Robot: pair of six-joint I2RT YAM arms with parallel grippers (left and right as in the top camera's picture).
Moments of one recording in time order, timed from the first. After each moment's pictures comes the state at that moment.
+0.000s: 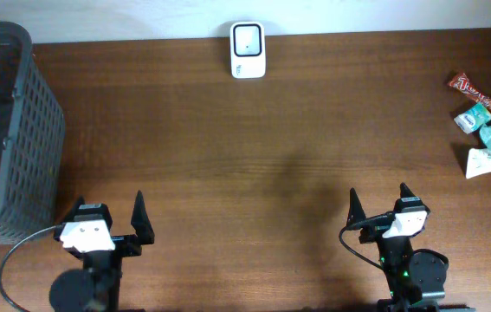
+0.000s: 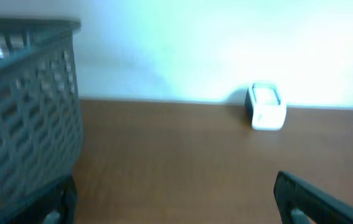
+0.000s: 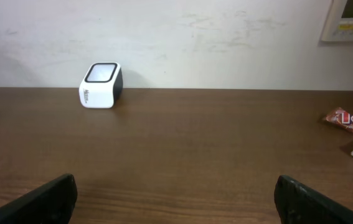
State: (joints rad) left arm 0.02 0.16 0.43 -0.38 -0.02 -0.04; right arm 0.02 0.01 0.01 -0.07 -0.06 0.03
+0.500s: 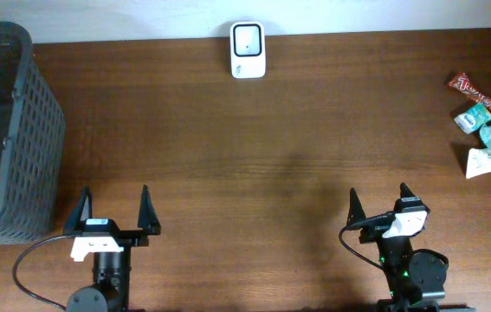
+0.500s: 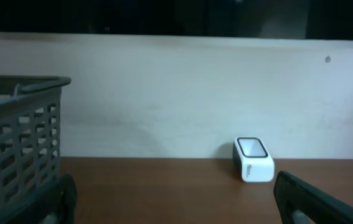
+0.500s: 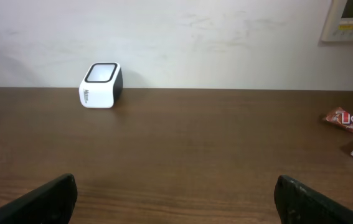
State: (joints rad) left arm 0.02 0.02 0.12 0.09 0.03 -0.04; right arm 0.02 0.01 0.01 -0.07 -0.06 0.03
